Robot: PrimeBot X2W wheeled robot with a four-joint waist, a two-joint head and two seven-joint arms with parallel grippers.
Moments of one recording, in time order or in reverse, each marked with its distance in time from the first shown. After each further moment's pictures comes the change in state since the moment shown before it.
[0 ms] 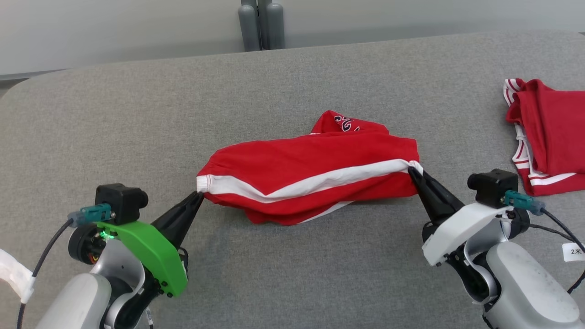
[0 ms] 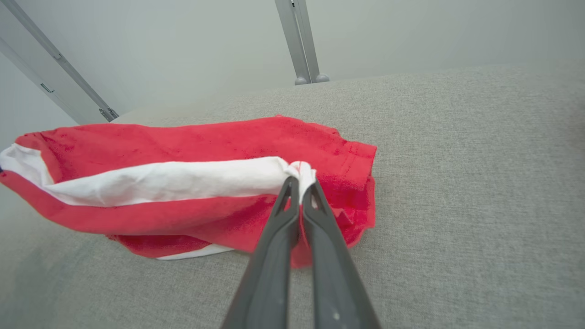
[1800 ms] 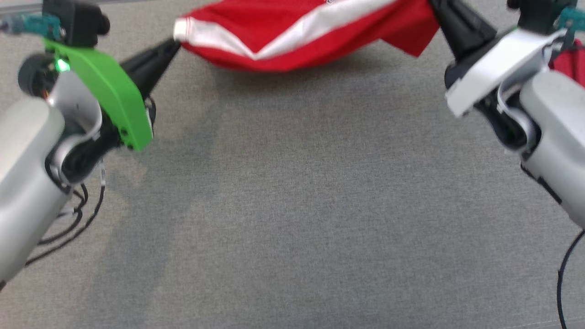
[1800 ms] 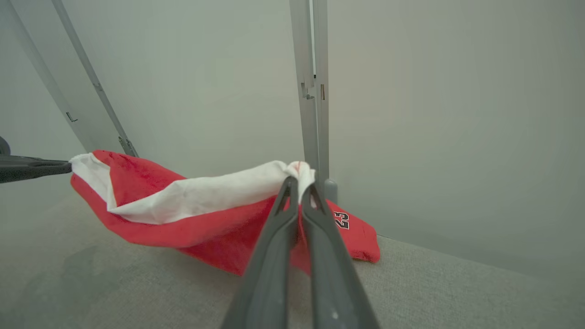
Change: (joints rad) left arm -0.866 0.209 -0.614 0.344 -0.475 -0.016 -0.144; right arm -0.760 -0.259 0.517 0.183 0.386 0.000 -0.178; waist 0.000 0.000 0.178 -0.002
